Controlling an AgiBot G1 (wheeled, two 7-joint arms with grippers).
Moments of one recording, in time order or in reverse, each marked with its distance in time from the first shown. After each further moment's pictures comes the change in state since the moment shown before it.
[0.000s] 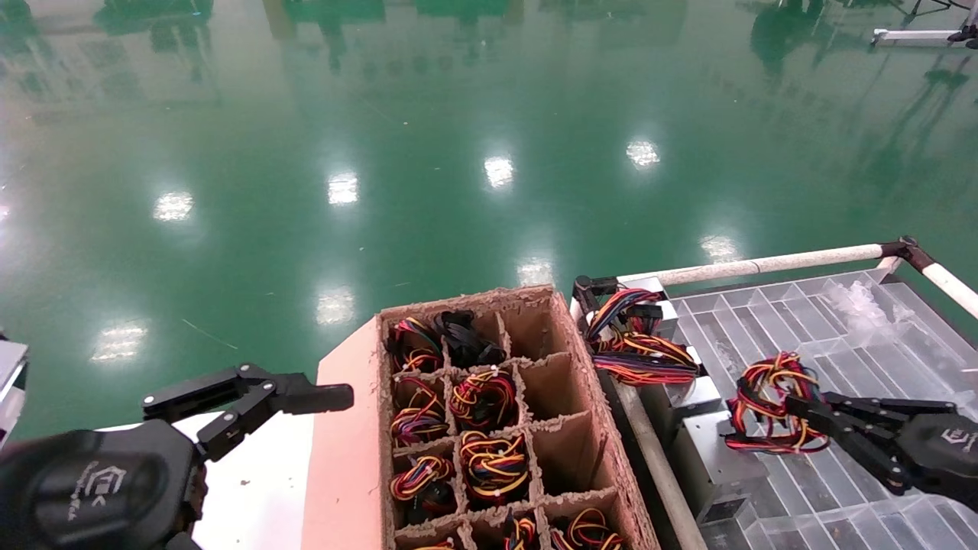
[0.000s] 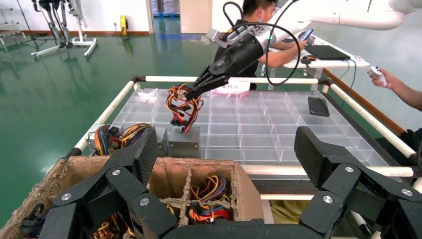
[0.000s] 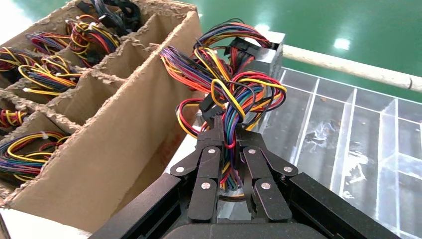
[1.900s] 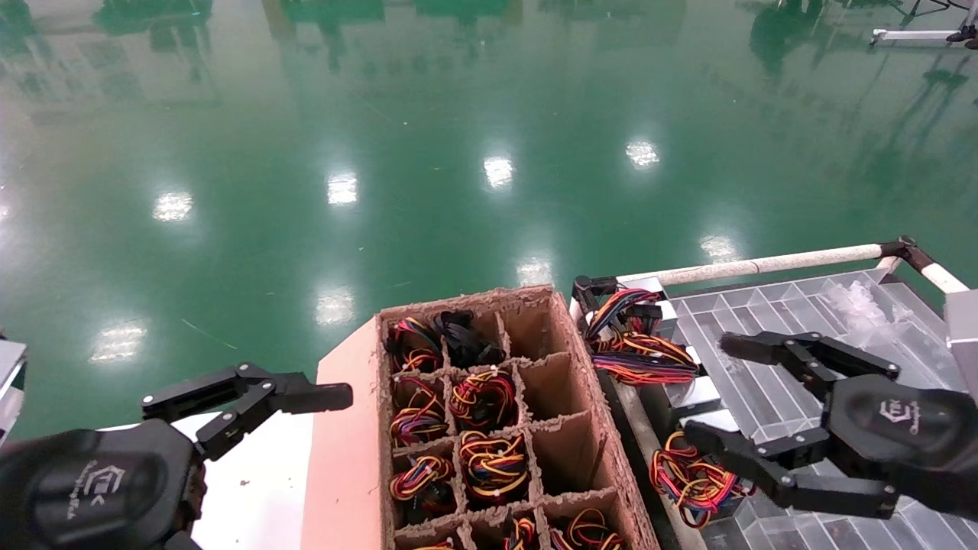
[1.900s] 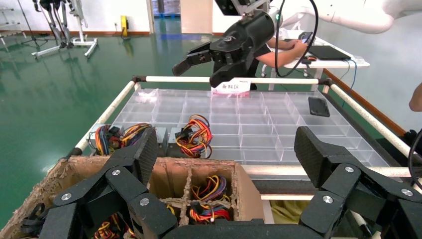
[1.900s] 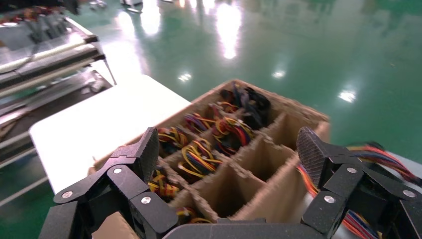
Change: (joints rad) left arm 0.000 0.000 0.001 0.001 -0.001 0.000 0.001; right arm 0.134 -0.045 -0.027 0.141 0.160 -0.221 0.008
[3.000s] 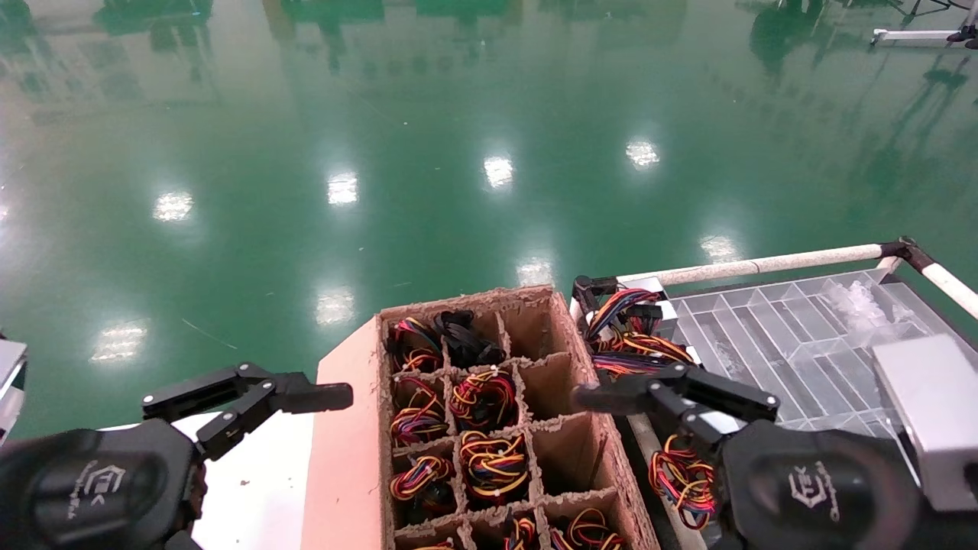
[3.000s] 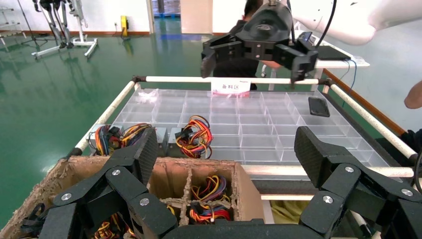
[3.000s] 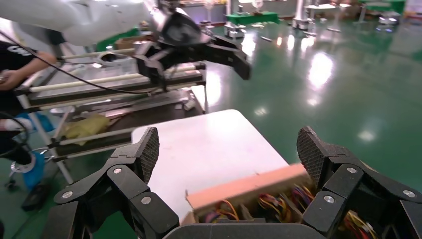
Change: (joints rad) left arm 0.000 0.000 0.001 0.000 -0.001 0.000 0.000; right arm 0.169 -0.151 -0.110 0.056 0.064 -0.212 -0.054
